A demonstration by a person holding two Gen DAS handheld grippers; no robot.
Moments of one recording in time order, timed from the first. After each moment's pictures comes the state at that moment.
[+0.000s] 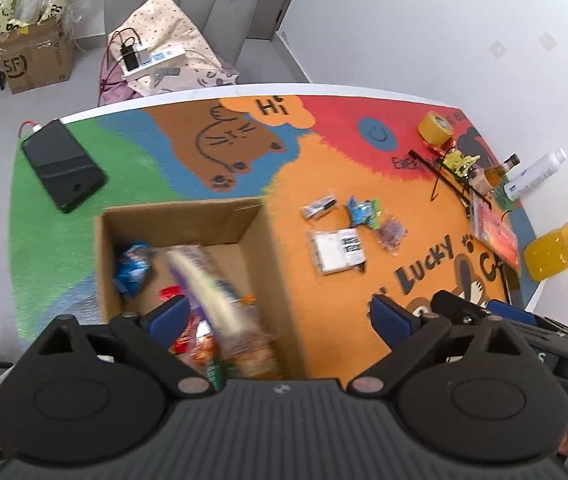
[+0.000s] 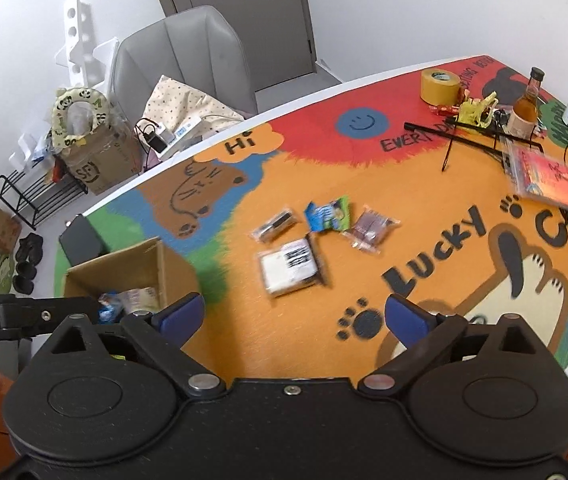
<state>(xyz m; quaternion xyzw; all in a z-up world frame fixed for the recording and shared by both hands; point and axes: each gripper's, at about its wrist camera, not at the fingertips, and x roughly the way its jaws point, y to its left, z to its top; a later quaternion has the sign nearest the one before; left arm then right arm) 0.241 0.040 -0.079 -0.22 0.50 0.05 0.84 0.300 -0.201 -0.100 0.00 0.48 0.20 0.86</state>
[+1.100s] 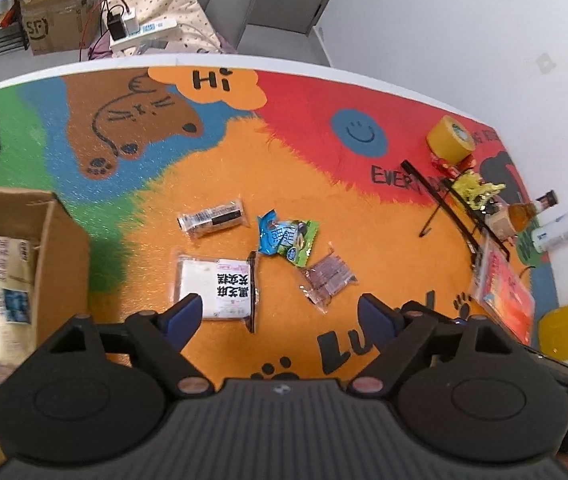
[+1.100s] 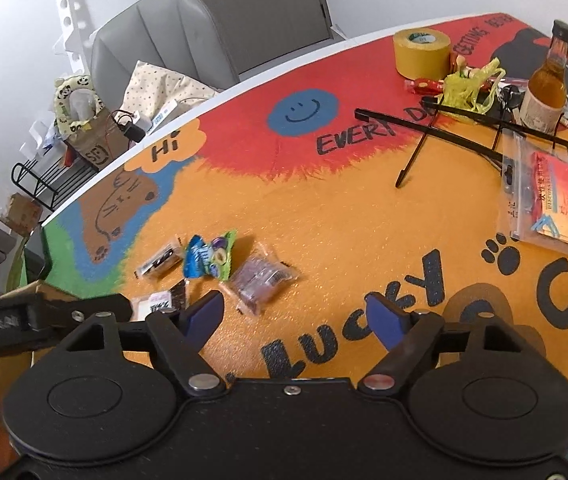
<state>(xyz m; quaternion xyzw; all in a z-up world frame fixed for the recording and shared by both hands) 0.378 -0.089 -0.146 -0.27 0.50 0.14 0.81 0.457 -0.290 -0.175 0.02 0.52 0.26 0.81</state>
